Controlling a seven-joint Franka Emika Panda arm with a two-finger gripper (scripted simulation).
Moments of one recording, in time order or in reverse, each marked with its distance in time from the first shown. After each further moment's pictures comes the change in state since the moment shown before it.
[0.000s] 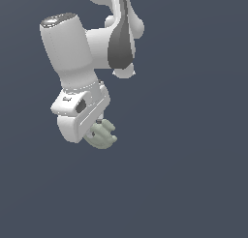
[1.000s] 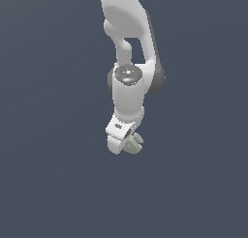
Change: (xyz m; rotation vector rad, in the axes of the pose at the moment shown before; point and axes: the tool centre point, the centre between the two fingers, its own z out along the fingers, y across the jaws) arm 0.077 -0.076 0.113 0.109 -0.147 0.224
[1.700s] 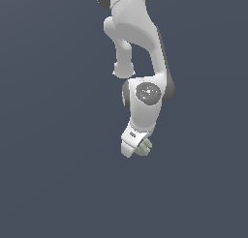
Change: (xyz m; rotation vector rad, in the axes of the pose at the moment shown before) arm 0.033 -0.033 0.048 0.048 -0.062 0.097
